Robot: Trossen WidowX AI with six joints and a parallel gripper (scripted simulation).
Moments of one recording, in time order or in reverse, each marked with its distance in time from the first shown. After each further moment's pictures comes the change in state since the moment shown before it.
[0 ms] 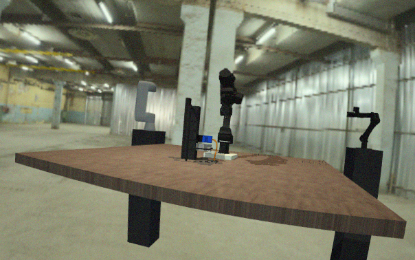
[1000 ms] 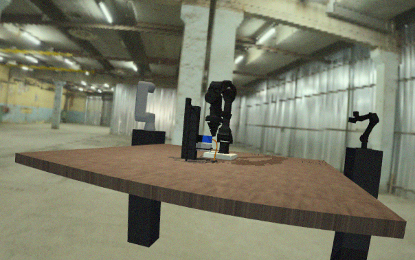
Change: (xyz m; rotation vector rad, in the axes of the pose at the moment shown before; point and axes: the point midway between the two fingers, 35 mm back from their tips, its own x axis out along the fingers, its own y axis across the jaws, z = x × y) arm 0.038 0.108 -0.062 0.122 0.138 0.580
